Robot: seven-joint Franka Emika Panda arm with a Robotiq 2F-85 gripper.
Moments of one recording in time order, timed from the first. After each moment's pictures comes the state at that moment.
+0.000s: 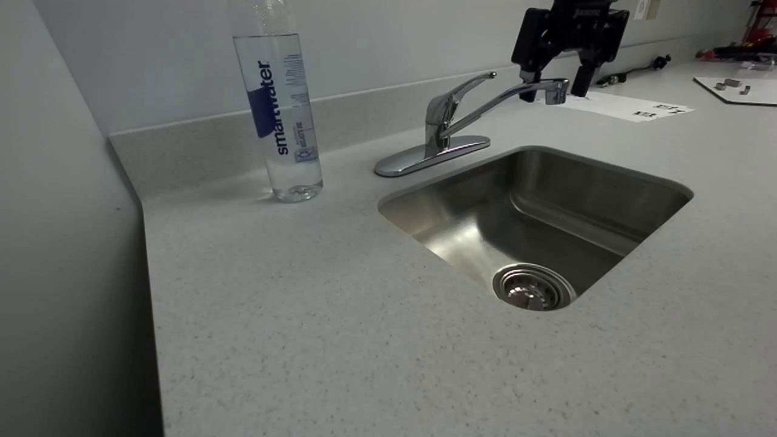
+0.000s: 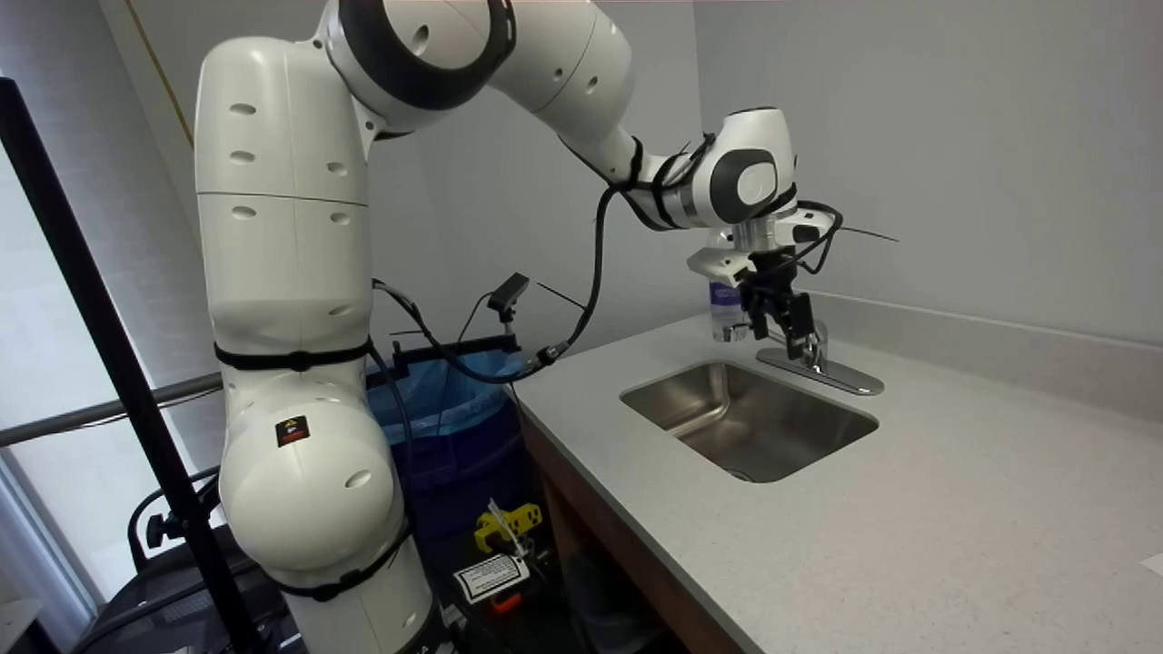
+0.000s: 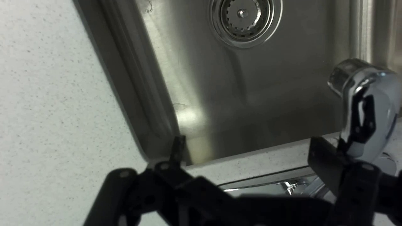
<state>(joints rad) 0.07 0.24 0.02 -1.95 -0.04 2.30 0.42</state>
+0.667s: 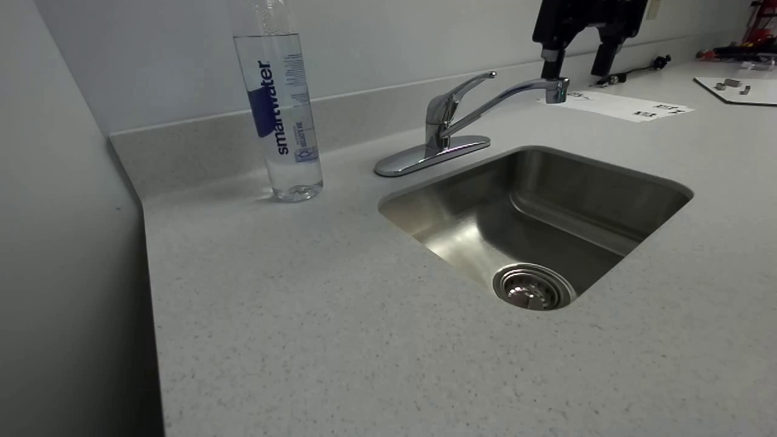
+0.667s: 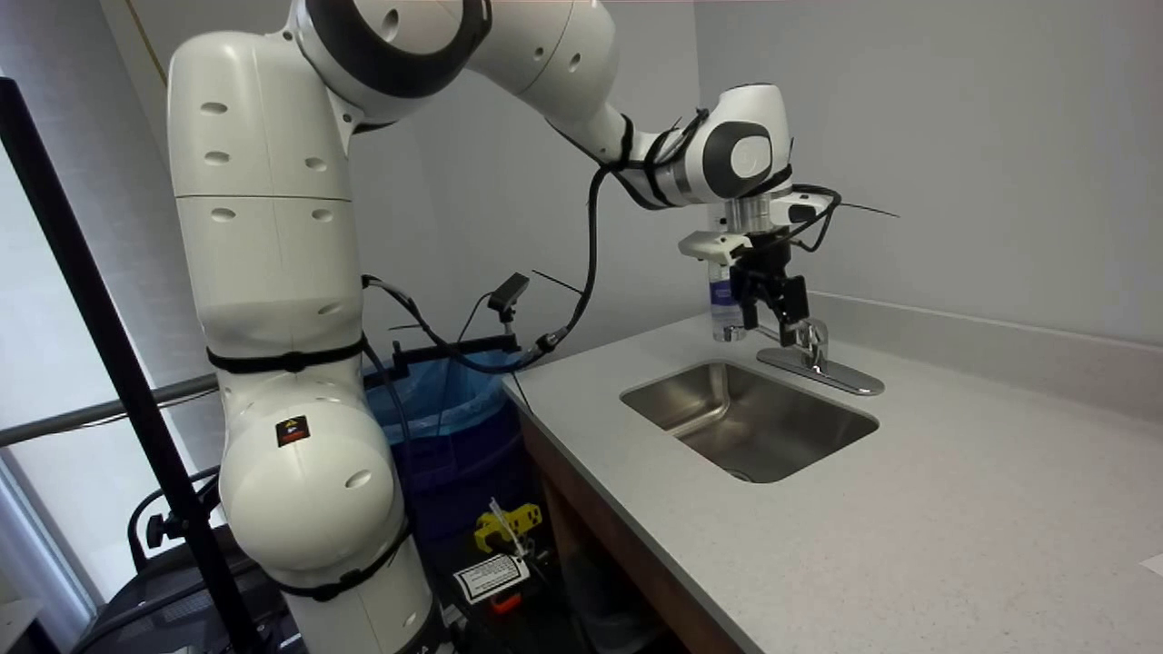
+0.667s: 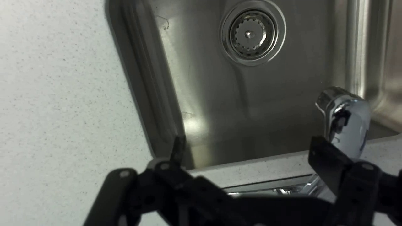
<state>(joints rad) 0.07 0.17 0.02 -1.94 -0.04 2.19 0.36</state>
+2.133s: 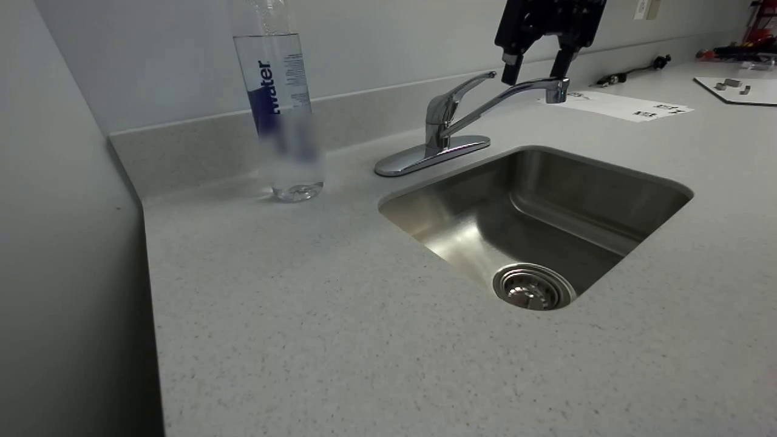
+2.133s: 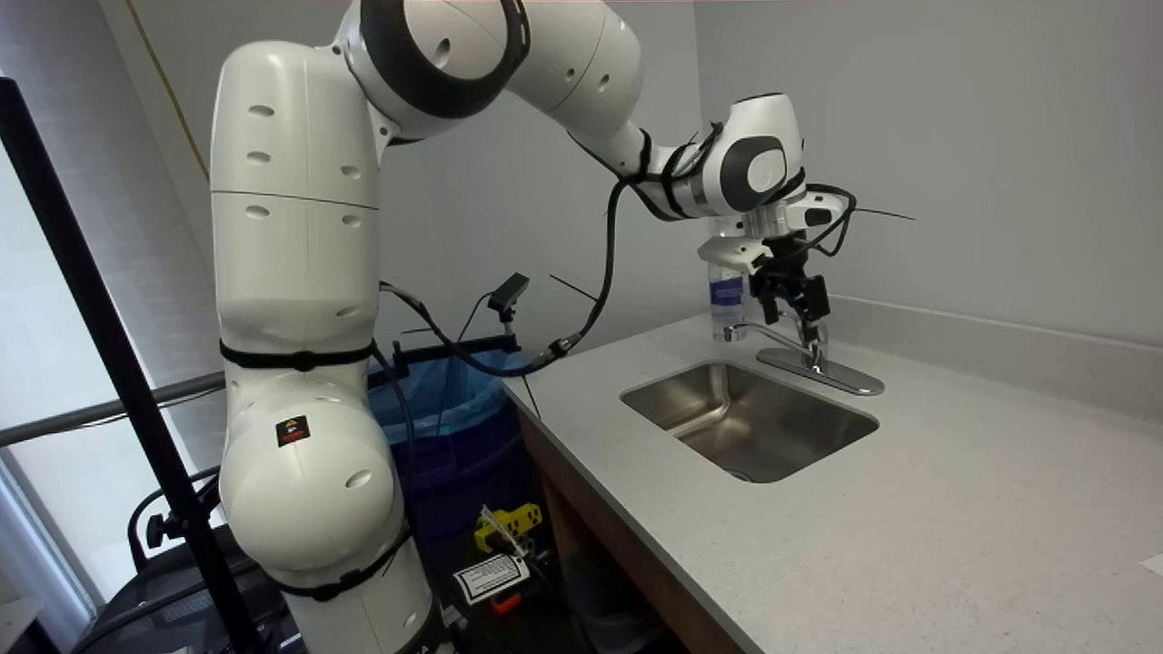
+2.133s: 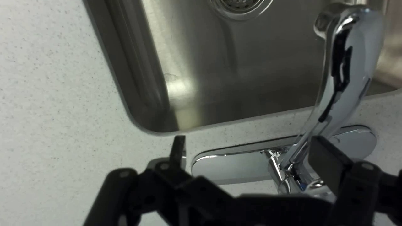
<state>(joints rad) 0.07 0.28 0.02 -1.85 -0.05 2.31 0.36</state>
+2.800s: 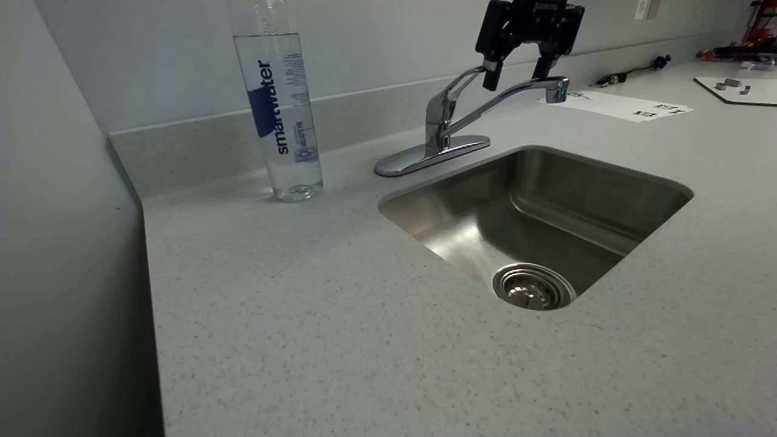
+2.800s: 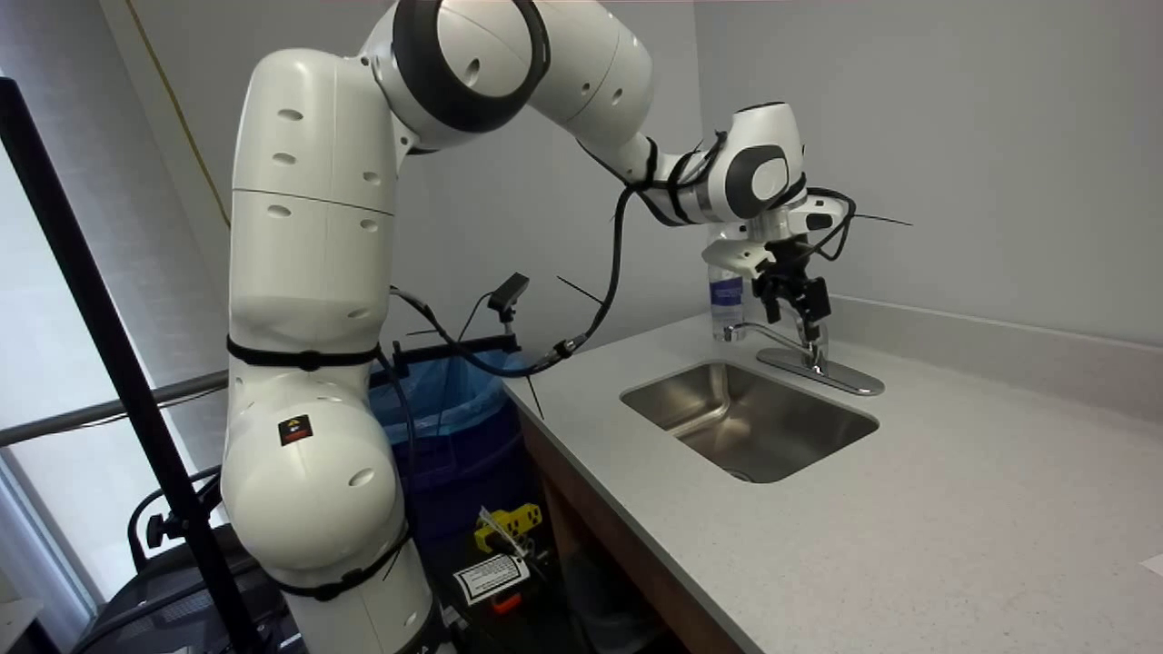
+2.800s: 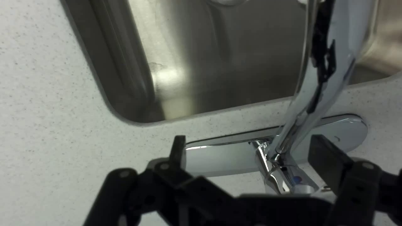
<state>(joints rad) 0.09 0.34 0.02 -1.80 -0.04 2.34 0.37</state>
